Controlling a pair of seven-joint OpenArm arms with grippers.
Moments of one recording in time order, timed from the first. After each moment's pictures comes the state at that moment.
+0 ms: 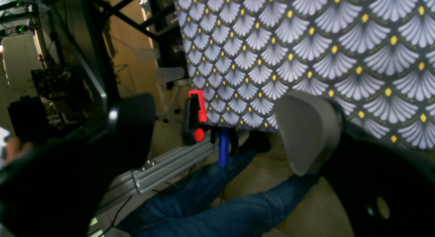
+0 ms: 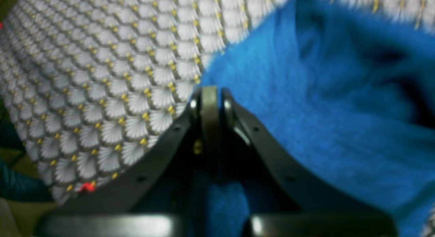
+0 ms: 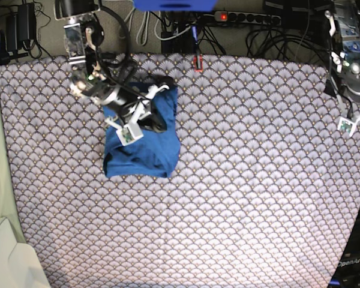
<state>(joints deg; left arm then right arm) 18.7 -21.6 -21.2 114.2 17.1 -24.4 61.6 -8.5 4.2 -4.4 86.3 13.8 33.5 -22.1</state>
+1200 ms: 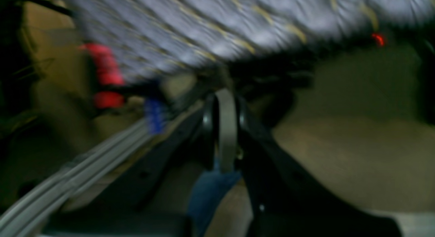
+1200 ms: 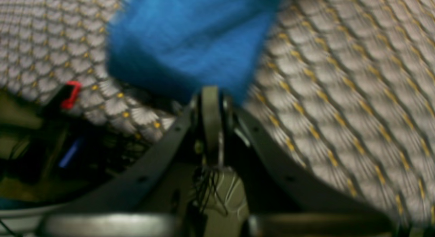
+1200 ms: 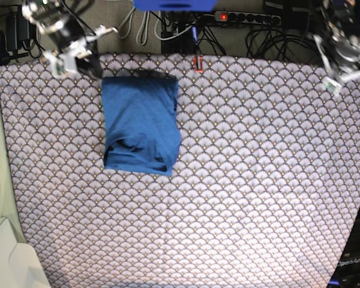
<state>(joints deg) 28.2 -10.7 -28.8 114.7 10.3 -40.5 60.7 -43.0 3.0 18.4 113.2 13.8 33.4 -16.3</state>
